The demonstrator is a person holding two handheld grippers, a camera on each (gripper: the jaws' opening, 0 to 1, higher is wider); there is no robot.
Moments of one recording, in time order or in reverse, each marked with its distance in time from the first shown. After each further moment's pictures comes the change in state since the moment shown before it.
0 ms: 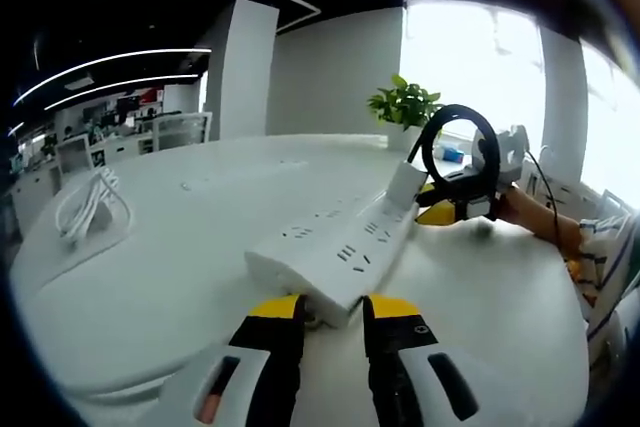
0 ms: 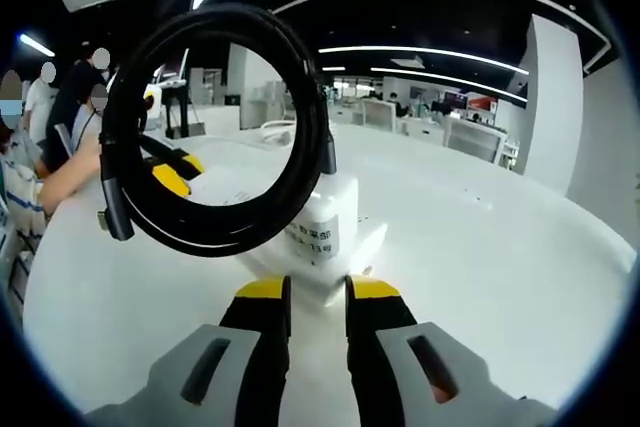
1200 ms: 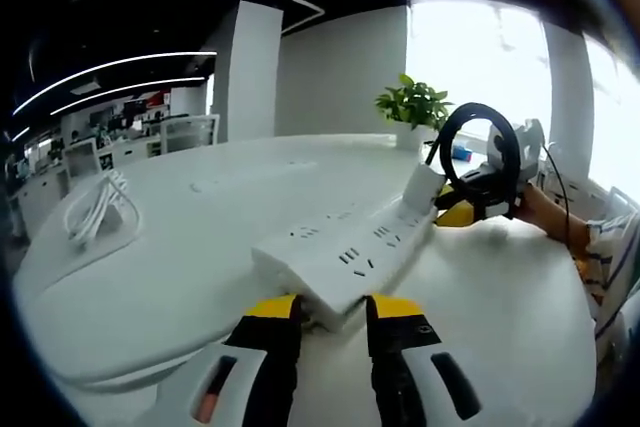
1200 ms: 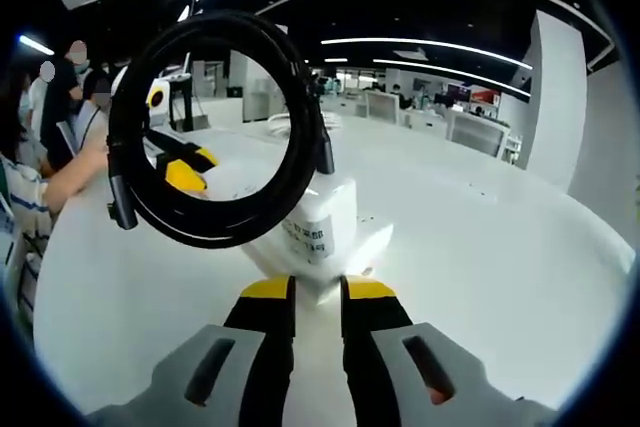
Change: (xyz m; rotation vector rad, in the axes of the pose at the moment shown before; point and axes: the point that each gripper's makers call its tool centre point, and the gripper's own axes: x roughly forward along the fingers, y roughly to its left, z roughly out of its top) left arm 0.000 0.008 0.001 0.010 -0.004 0.044; right arm -0.006 0.013 -0.001 0.002 0.039 0.013
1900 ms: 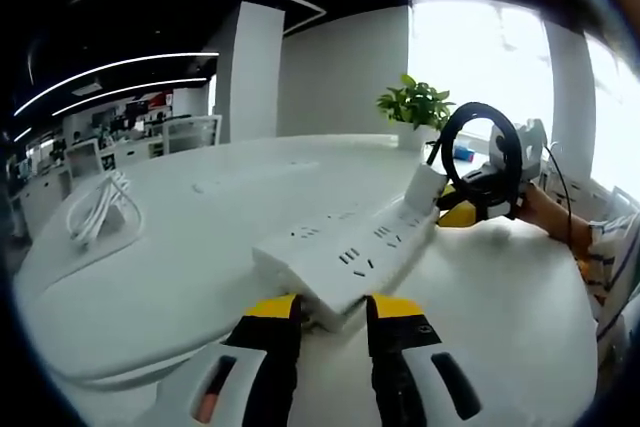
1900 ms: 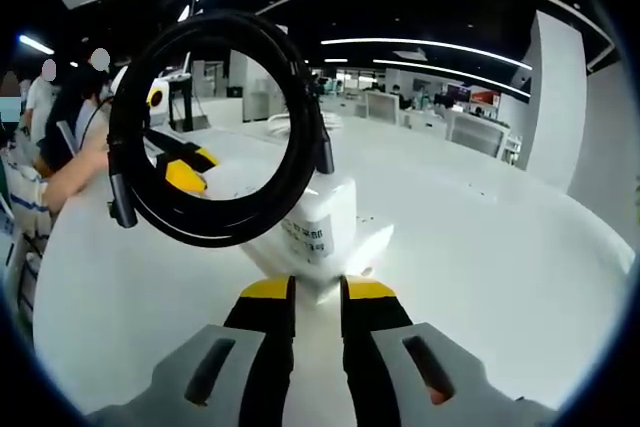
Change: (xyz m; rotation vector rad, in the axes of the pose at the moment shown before) left arm 0.000 -0.001 -0.001 0.000 -0.003 0.011; right arm 0.000 -0.001 0.000 -0.003 -0.001 -0.002
